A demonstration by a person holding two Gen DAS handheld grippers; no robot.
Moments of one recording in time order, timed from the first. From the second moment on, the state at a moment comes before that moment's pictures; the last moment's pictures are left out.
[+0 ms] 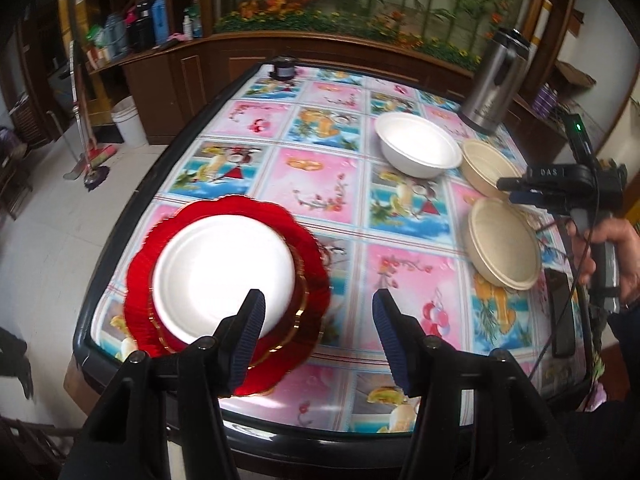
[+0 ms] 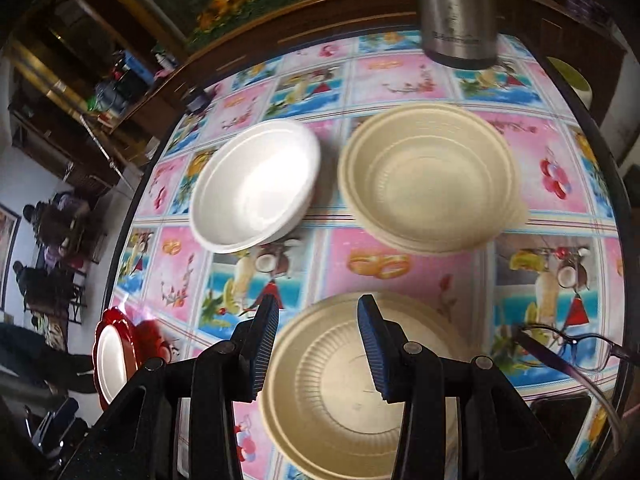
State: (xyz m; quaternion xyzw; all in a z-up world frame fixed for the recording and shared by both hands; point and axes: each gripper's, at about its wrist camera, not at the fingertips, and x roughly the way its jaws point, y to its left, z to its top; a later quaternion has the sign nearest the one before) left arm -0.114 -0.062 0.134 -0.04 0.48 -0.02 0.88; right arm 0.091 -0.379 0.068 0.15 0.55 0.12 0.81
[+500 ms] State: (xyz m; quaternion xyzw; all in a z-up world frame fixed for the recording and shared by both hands) left arm -0.091 -0.115 0.113 -0.03 0.51 -0.09 0.85; right arm 0.083 -0.423 0.058 0.17 0.55 0.11 0.81
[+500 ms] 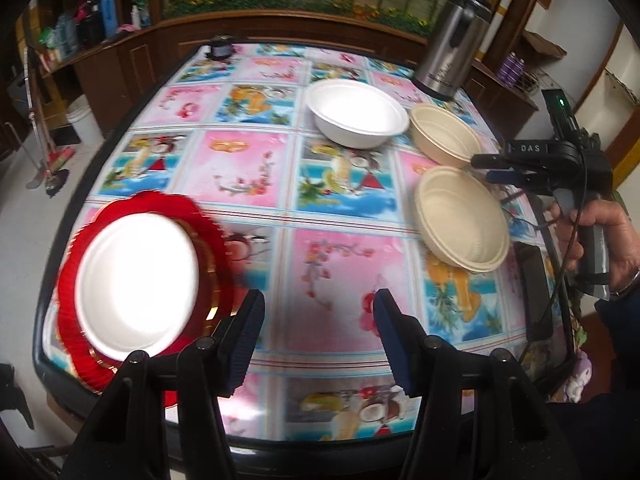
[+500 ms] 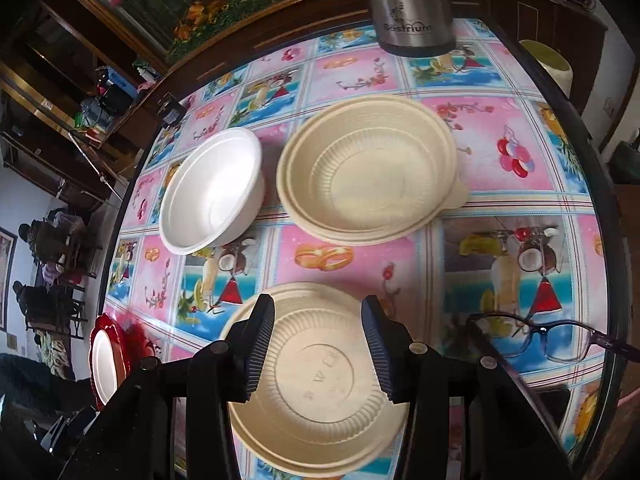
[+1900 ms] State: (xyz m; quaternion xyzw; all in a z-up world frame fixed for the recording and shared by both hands) left arm -0.067 -0.146 0.038 -0.04 0.58 -0.10 0.81; right arm -0.008 -0.319 0.007 0.07 0.65 0.27 0.71
